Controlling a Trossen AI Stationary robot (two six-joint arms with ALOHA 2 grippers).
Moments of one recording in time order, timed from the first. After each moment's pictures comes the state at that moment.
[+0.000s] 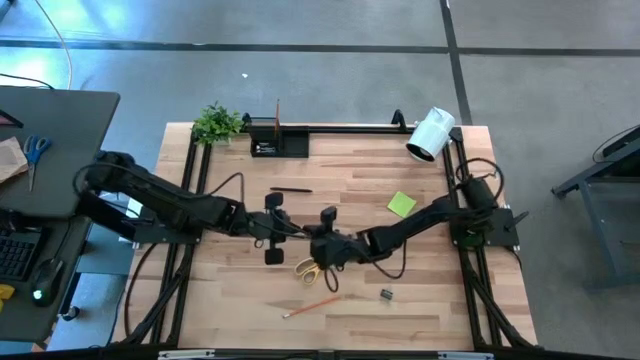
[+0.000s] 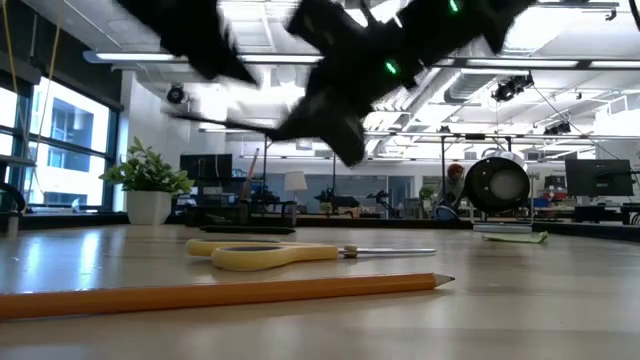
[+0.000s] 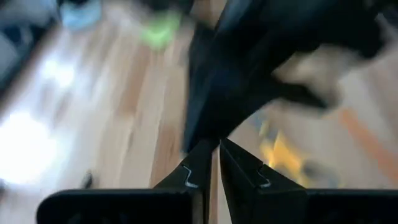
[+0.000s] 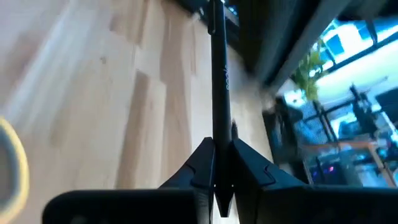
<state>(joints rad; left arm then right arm) -0.18 1.32 0.80 -0.16 -0.36 -0.10 0.30 1.96 1.14 0.27 0.71 -0.45</state>
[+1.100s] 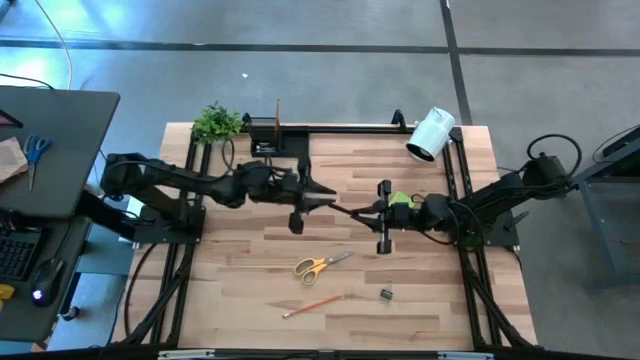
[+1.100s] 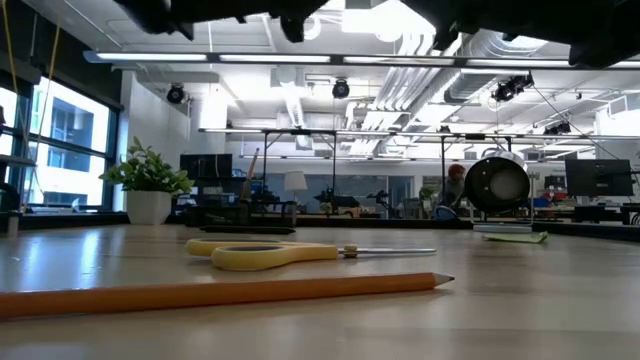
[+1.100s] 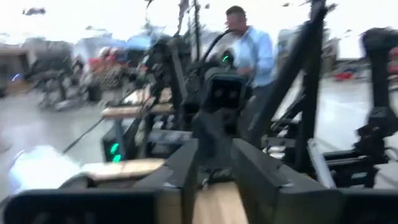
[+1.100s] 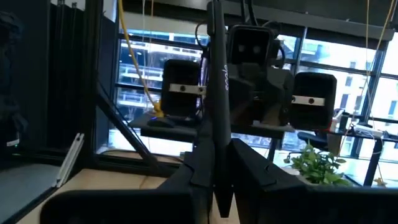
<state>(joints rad) 0.13 1.48 0.82 0.78 0.15 0.05 0.22 1.33 0.44 1.13 0.21 -0.20</state>
